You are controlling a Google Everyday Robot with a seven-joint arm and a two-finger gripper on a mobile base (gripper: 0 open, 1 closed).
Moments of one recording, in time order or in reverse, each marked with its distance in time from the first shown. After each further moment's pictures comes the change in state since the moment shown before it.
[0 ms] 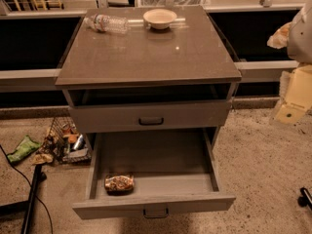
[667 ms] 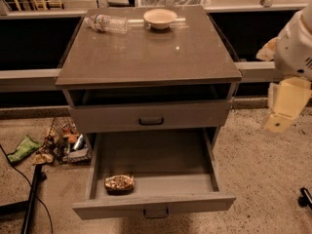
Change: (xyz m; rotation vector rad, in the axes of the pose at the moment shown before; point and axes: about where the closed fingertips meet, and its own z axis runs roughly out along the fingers) arm -0.005 0.009 0.026 -0.056 -0.003 -0.011
